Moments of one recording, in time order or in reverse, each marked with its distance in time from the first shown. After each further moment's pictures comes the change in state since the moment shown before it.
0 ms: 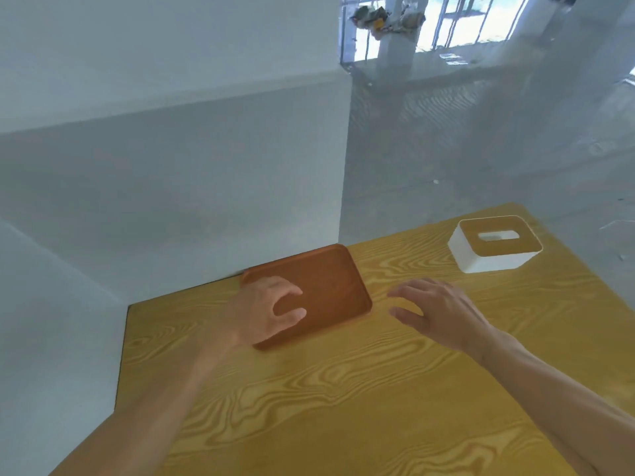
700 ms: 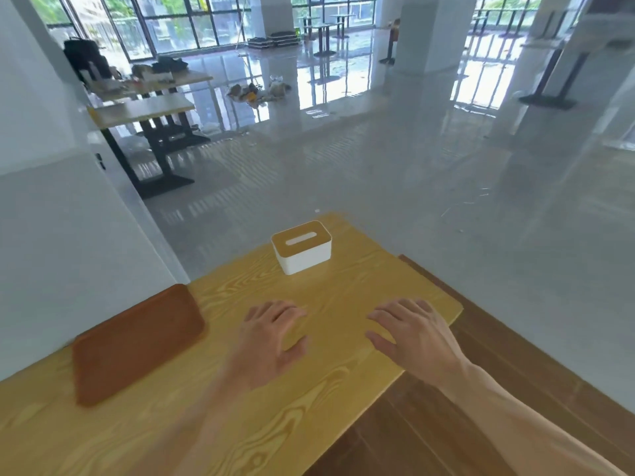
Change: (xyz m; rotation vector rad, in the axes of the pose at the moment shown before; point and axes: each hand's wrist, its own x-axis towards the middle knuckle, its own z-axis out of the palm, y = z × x) left_hand 0.023 0.389 0.134 0.059 0.340 0.490; right_hand -0.342 0.135 -0.111 -0.208 0.375 0.238
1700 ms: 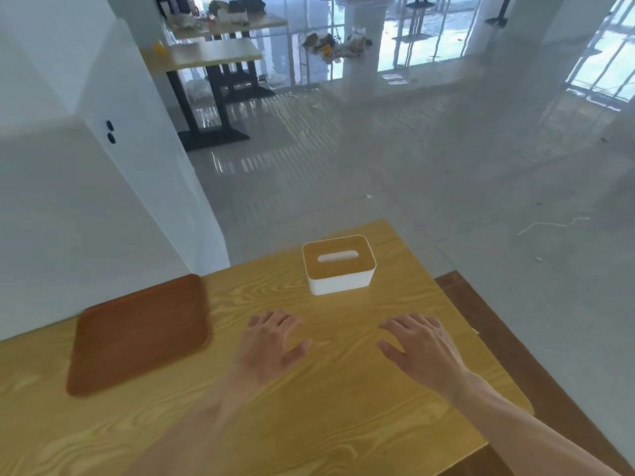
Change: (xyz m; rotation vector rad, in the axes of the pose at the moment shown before) left_hand 0.083 -0.112 0.089 0.131 -0.201 -0.438; right_hand 0.154 0.117 0.126 0.088 -0.254 -0.072
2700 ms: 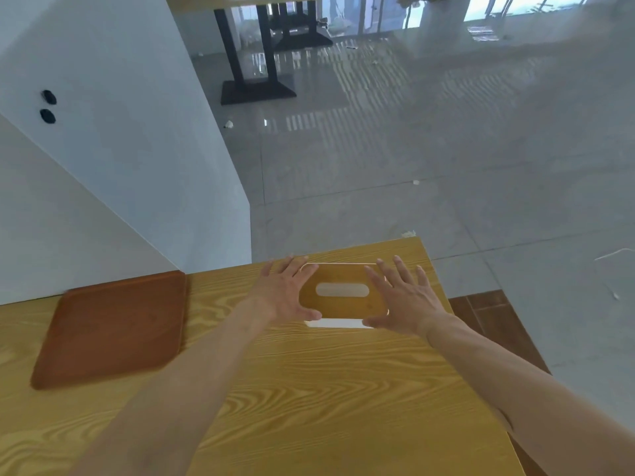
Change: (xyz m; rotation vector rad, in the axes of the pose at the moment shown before) left_hand 0.217 -0.044 0.037 0.172 -0.478 -0.244; right_hand 0.238 0.104 0.053 -0.159 -0.517 -0.127
